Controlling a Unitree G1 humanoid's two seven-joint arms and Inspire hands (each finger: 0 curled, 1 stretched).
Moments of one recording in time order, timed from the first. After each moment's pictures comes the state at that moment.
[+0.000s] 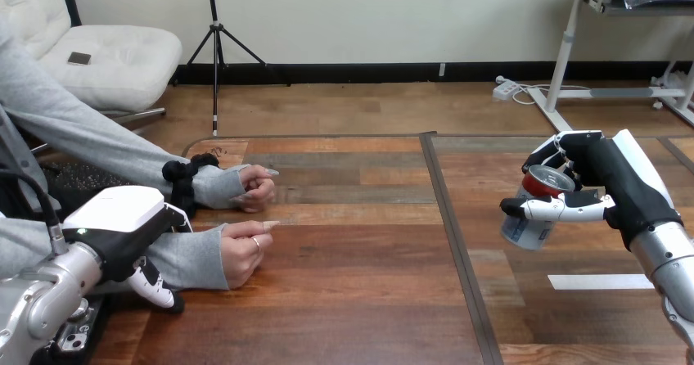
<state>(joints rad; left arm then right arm) -0.40 0.74 -0.30 0.74 0.77 -0.37 -0.05 -0.51 -0.53 -0.01 1.10 -0.20 -0.71 0.06</state>
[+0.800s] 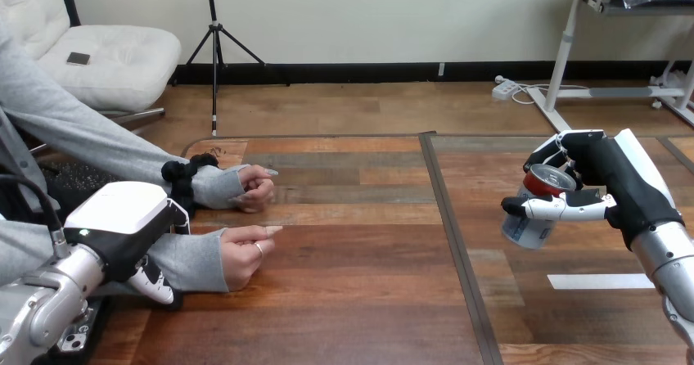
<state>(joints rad) -0.41 0.74 -0.33 0.78 0.80 -0.42 0.08 -0.51 -0.53 -0.01 1.10 -0.19 -0.71 0.06</state>
